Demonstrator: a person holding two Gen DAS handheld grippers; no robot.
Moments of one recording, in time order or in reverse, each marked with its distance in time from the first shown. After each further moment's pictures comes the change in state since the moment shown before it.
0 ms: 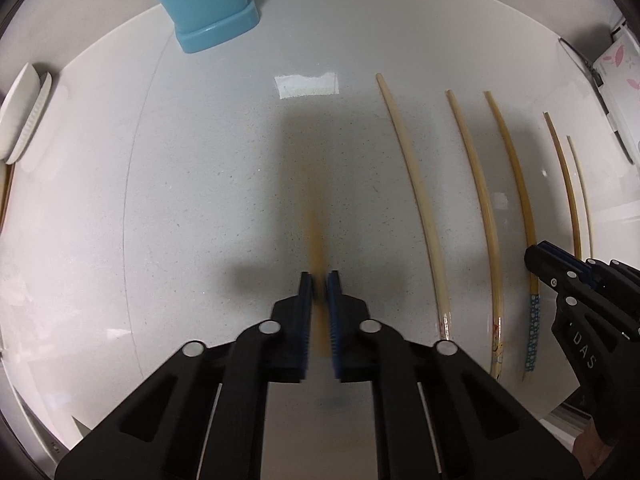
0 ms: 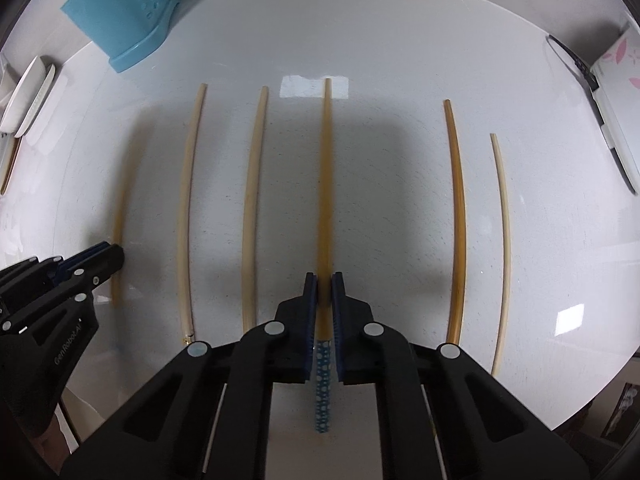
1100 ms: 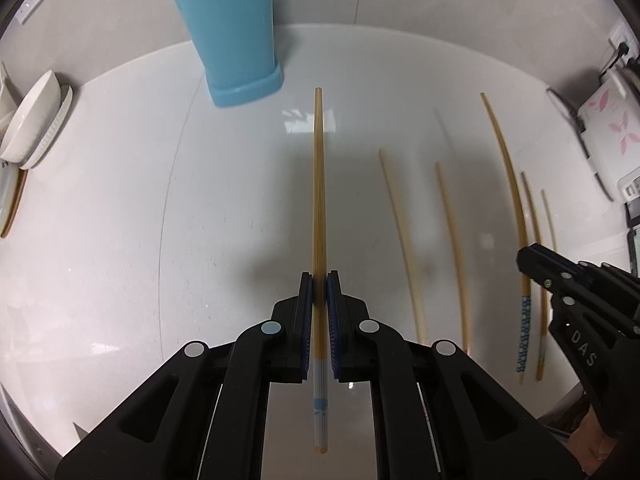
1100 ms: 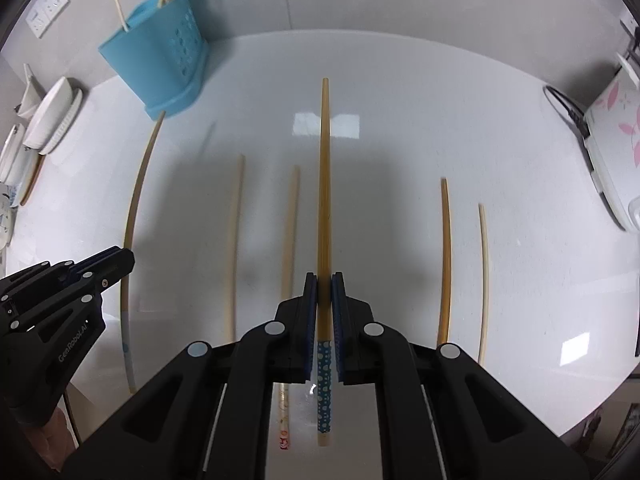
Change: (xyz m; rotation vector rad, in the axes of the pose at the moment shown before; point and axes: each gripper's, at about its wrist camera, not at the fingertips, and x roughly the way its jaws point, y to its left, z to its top) left arm -0.056 0.013 0.002 -0.048 -0.149 -0.034; right arm -0.052 -0.003 0.030 -0.046 -0.147 0.033
